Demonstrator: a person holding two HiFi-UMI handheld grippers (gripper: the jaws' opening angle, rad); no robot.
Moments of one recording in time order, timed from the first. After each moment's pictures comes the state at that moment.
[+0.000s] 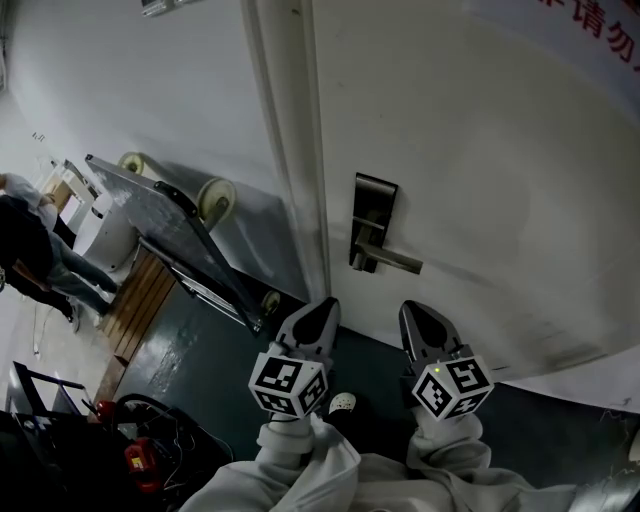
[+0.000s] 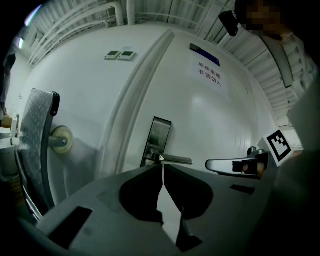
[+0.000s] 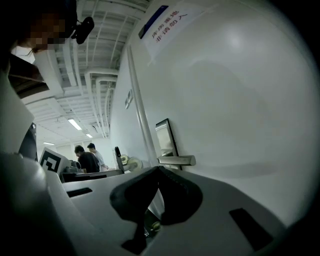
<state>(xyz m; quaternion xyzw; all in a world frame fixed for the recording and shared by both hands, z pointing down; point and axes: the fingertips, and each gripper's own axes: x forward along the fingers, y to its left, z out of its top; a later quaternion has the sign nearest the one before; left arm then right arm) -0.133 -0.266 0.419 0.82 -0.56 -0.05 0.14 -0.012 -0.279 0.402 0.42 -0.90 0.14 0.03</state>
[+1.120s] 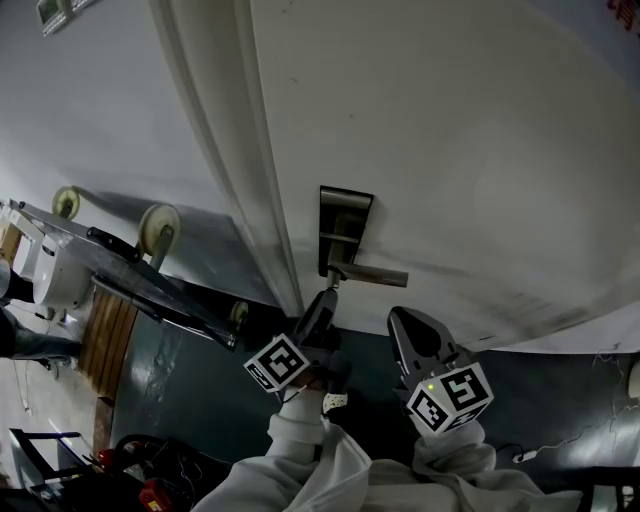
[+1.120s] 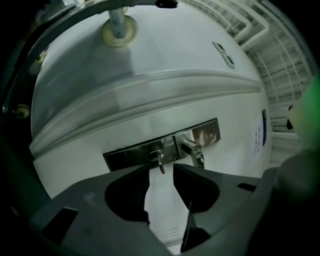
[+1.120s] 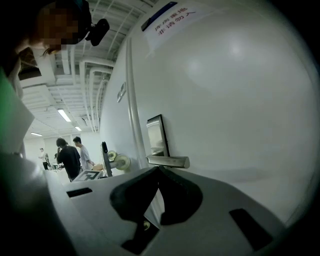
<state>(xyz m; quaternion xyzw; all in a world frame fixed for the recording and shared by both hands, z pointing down) -0.117 -0.361 0.505 0.70 -0.39 -0.33 0.50 -0.015 -0.304 0.410 0.47 -0.87 0.12 0.06</state>
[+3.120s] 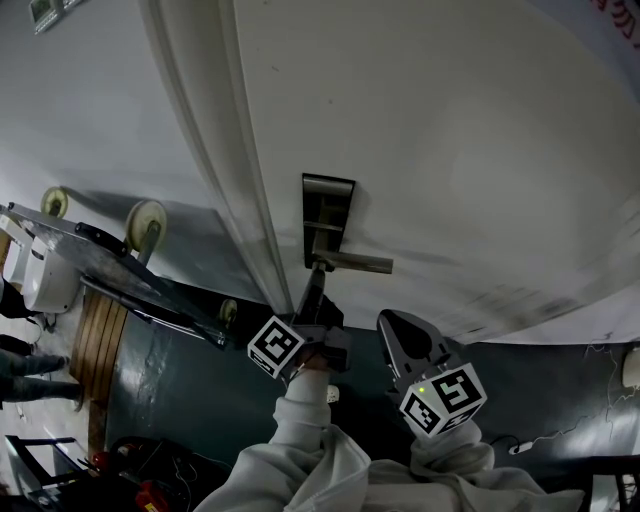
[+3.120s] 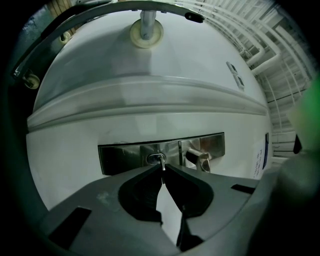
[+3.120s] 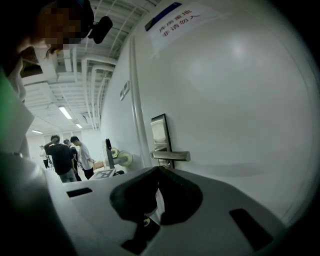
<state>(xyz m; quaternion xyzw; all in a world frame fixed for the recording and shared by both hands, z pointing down) -0.108 -0.381 0.503 0.63 -0.37 -0.43 0.52 -0.012 -0.279 0.413 0.47 -0.87 0.12 0.07</state>
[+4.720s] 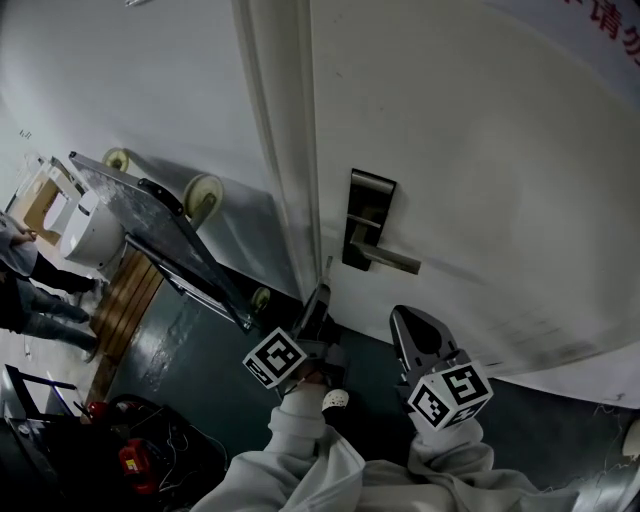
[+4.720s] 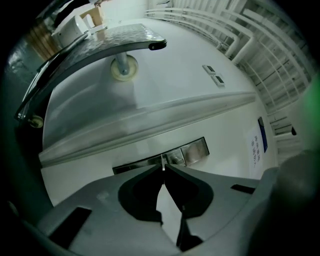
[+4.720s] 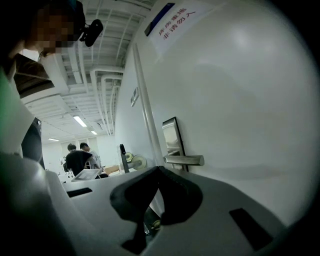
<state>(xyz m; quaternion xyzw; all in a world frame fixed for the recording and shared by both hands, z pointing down) -0.158 -0.313 0.483 0.65 -0.48 -0.39 0.45 -0.024 -0.273 0.401 0.39 -0.91 0.13 0.04</state>
